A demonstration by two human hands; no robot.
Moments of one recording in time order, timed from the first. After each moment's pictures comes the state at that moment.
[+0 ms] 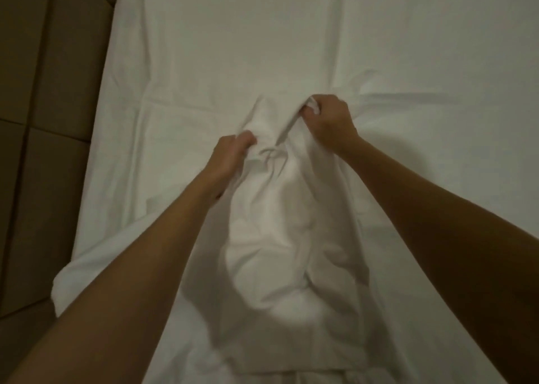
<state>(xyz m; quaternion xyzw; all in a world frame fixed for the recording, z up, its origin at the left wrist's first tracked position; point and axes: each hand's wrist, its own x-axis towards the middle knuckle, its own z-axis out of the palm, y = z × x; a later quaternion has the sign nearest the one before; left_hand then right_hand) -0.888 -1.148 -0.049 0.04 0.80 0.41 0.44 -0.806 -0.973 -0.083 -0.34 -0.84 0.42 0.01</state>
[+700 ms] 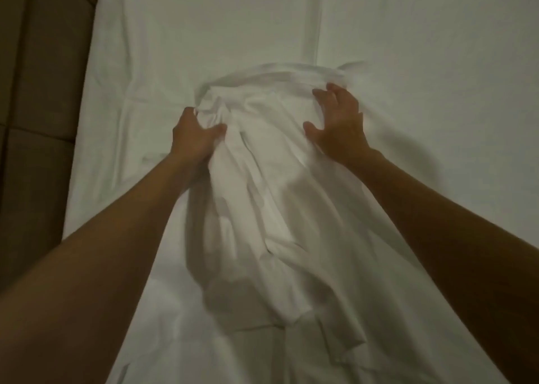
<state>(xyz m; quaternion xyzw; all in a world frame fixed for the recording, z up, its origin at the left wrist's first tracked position) -0.916 -1.147 -0.062 0.09 0.90 0.30 0.30 -0.751 -0.963 -0.095 -0.33 -0.90 0.27 0.03</state>
